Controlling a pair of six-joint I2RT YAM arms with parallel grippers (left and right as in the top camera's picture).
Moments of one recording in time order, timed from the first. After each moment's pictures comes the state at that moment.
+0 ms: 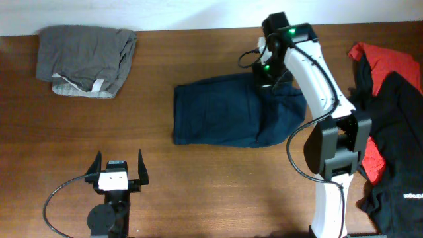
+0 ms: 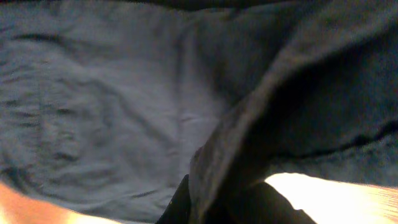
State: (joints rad) left arm -0.01 0.01 0.01 -0.08 -0.07 0.11; right arm 0.22 2.23 2.13 -1.33 -0.11 0.09
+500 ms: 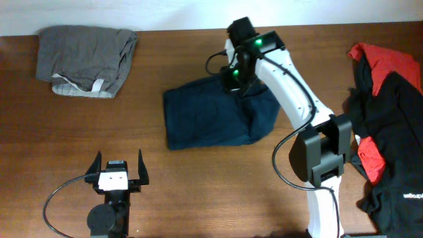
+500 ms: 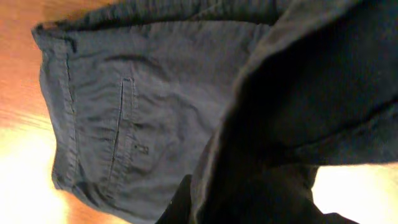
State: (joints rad) left arm -0.01 0.01 0.01 -0.08 -0.07 0.11; right arm 0.40 2.23 2.13 -1.20 -0.18 0.20
